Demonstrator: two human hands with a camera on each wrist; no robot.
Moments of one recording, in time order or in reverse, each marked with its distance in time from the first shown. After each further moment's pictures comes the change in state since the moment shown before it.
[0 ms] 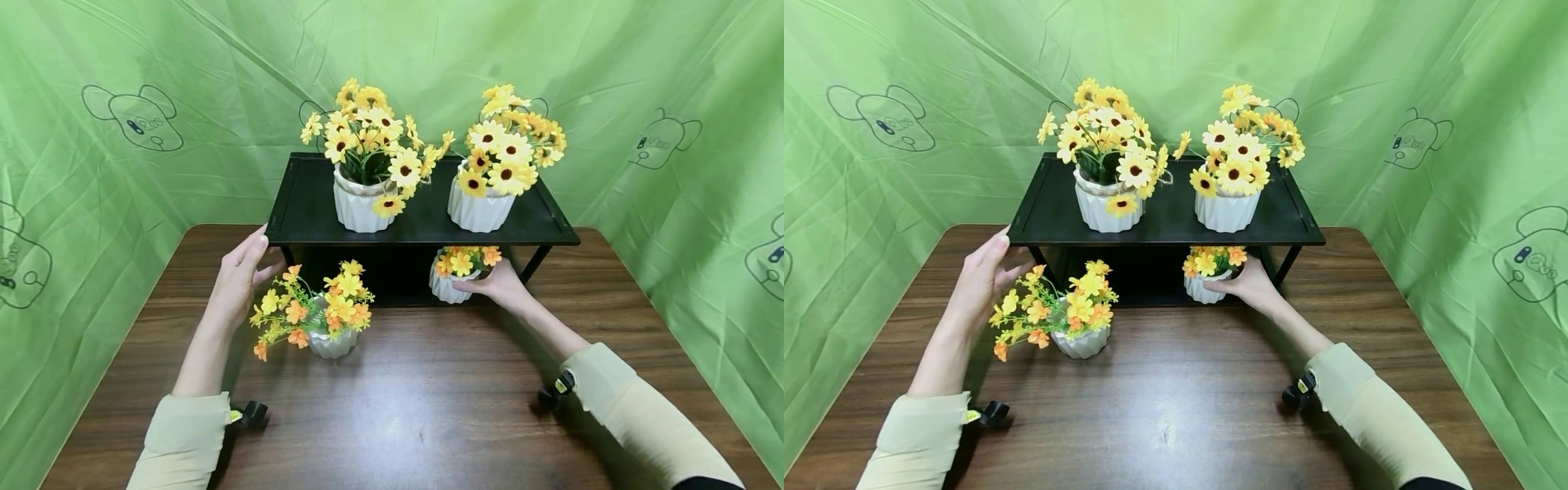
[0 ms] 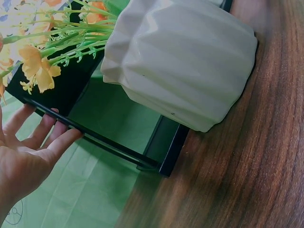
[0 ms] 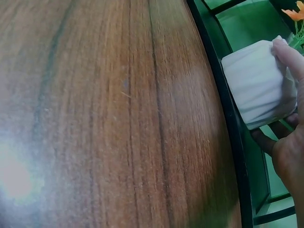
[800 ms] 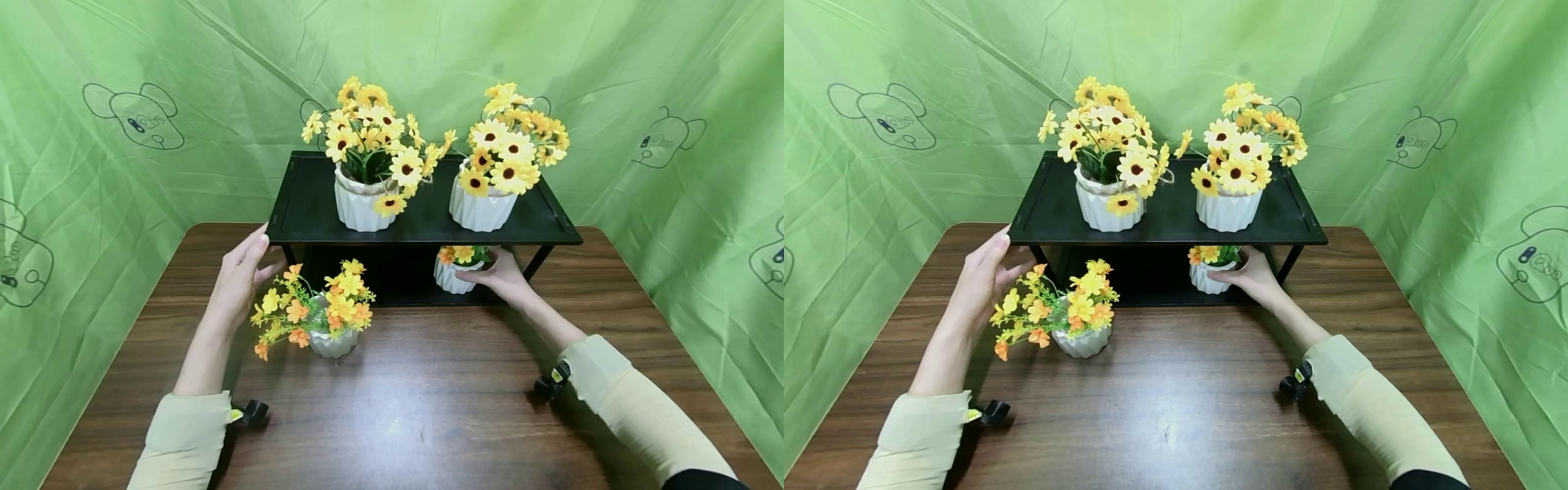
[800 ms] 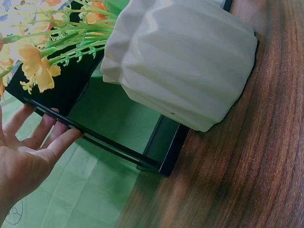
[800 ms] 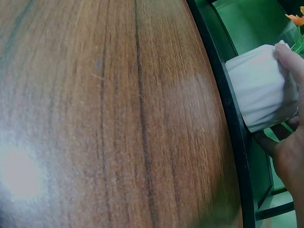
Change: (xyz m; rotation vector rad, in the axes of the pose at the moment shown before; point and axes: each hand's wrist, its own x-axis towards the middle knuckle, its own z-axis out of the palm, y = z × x) left_hand 0.000 0.000 0.000 0.005 -0.005 0.001; right_hand 0.015 0.016 -0.006 0.046 0.007 0.120
